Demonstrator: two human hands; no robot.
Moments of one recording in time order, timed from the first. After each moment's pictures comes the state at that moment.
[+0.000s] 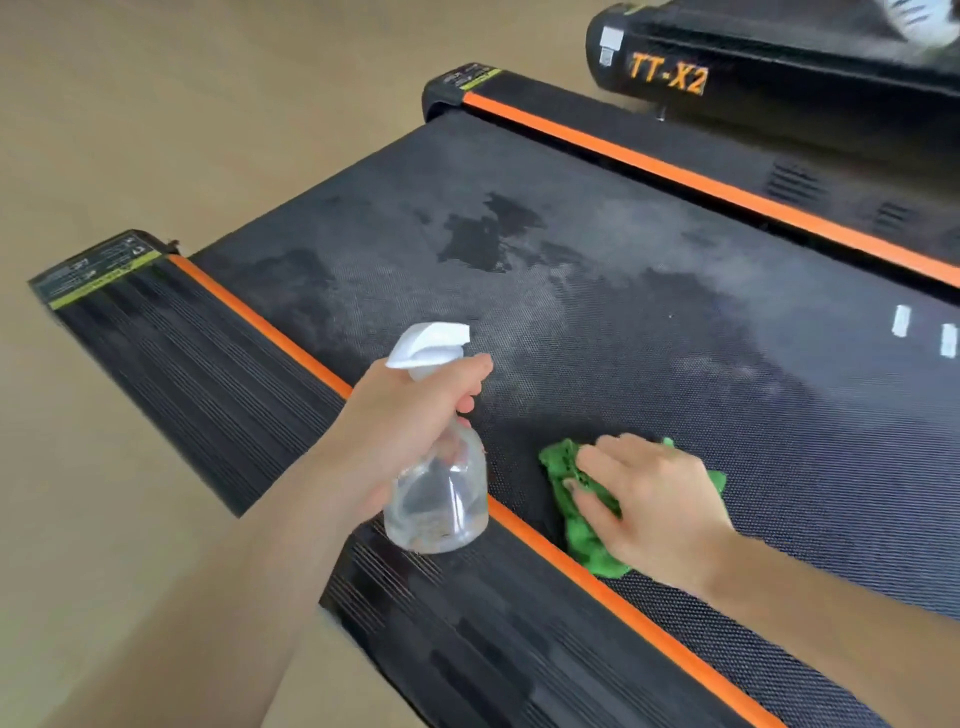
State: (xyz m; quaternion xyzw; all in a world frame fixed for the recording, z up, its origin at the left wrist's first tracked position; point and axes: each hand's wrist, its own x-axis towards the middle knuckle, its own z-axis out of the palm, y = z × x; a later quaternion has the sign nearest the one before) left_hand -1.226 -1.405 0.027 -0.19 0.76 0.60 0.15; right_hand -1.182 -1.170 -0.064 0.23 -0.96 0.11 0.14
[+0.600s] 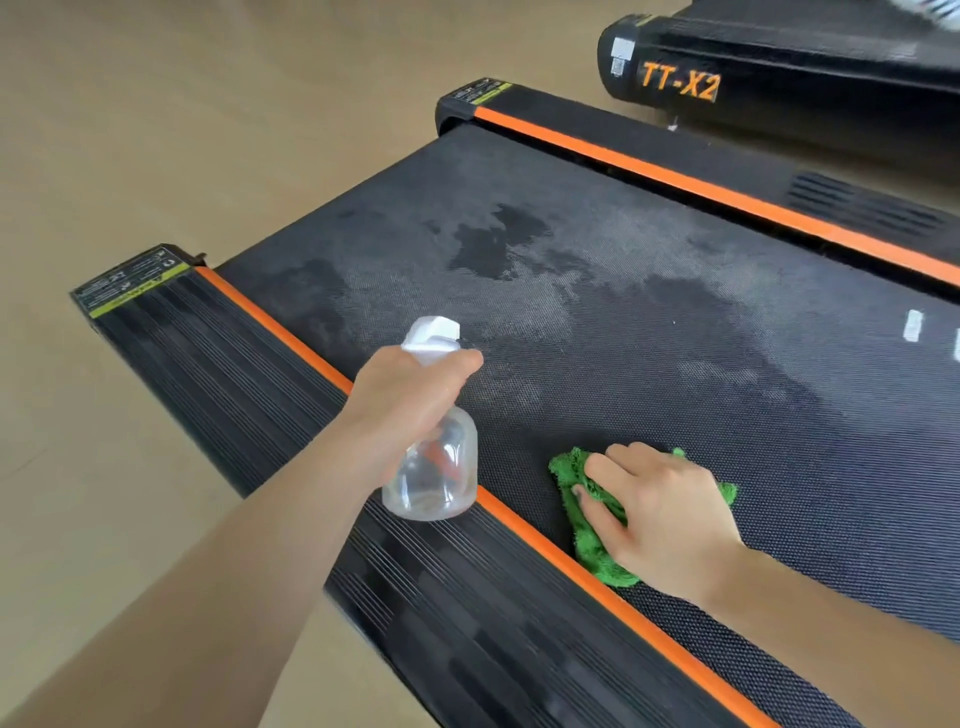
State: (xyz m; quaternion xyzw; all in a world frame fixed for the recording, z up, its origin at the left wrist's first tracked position) left_hand -1.239 -1.403 0.032 -0.23 0.82 0.51 0.12; right_hand -1.174 -1.161 -0.071 0.23 -0.95 0.11 0.17
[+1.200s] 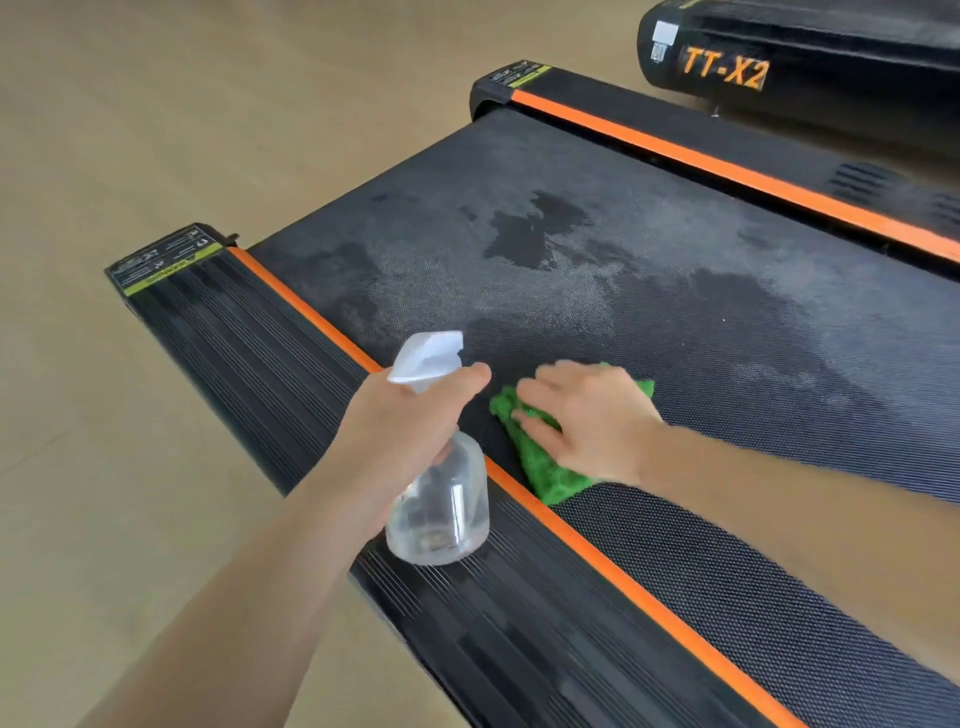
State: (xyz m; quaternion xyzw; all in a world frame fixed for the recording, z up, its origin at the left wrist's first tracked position) left_hand -1.209 -1.432 0.028 -0.24 0.78 0.57 0.11; right_hand -1.274 -1.232 -0.071 0.38 -0.91 0.07 0.15
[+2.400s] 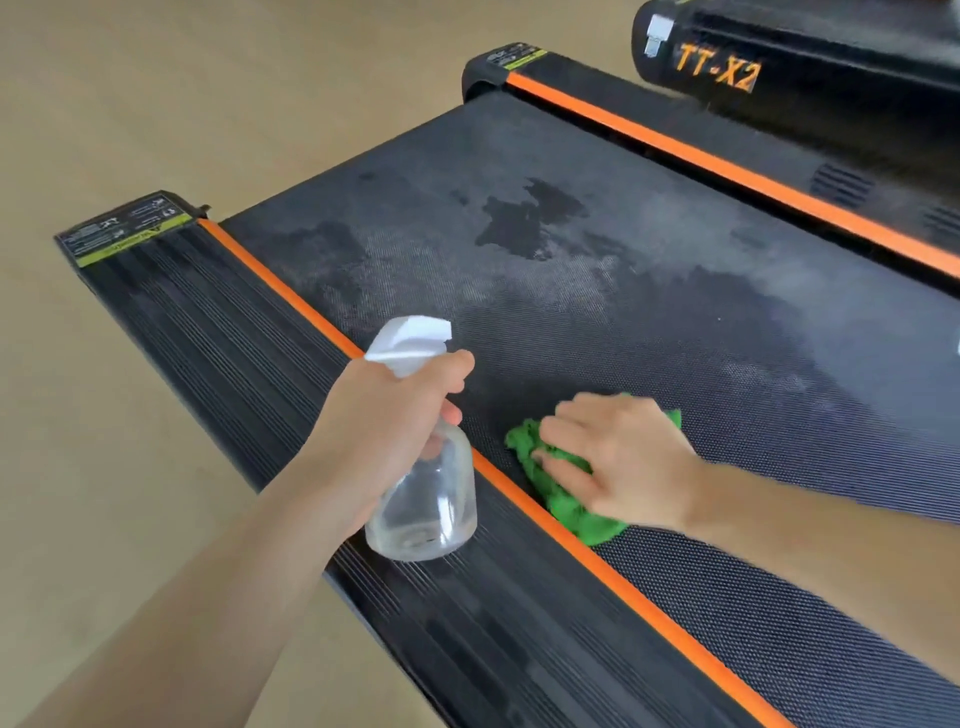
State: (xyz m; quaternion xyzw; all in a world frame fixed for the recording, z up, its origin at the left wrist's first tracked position) left_hand -1.217 -1.442 0.016 -0.22 0.76 0.60 0.10; right_hand -1.237 -1.208 -0.063 0.39 -0.91 0.08 0.12
